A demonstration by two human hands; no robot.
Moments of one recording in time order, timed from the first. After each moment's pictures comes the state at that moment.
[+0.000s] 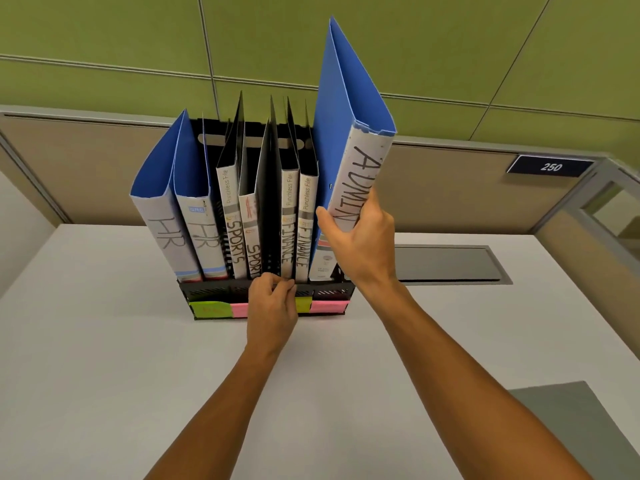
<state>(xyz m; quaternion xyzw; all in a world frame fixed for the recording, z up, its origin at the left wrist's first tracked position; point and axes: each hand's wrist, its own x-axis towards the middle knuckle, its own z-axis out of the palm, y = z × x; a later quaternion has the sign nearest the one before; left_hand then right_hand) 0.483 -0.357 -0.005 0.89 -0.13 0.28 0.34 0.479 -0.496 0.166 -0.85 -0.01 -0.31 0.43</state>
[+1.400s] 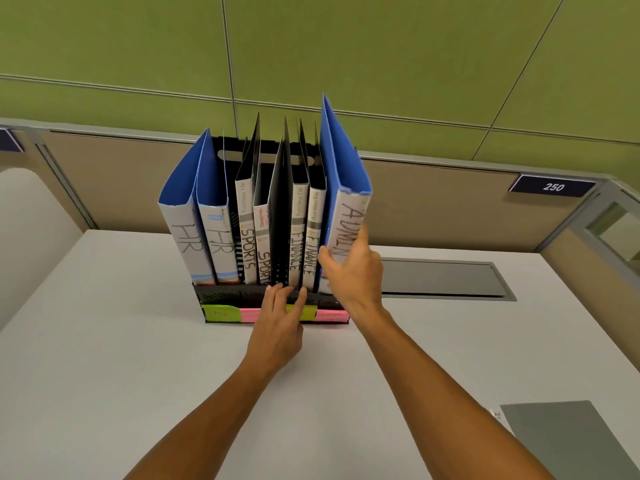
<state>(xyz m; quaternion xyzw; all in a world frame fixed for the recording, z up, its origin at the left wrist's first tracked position) 0.462 -0.342 -0.009 0.94 -0.22 0.18 0.16 0.471 -0.487 0.127 -0.88 0.07 -0.24 0.42</state>
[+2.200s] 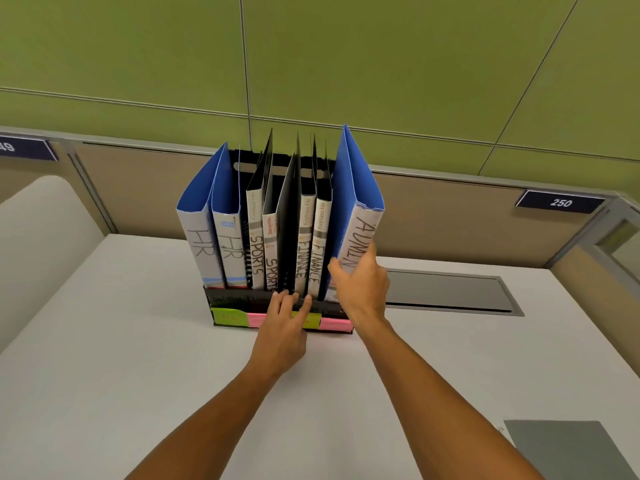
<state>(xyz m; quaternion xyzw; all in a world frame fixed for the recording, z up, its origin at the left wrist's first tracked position) 0.456 -0.342 0.003 0.96 -0.20 0.13 0.12 0.474 -0.492 0.115 -0.88 0.13 -0.21 0.40</state>
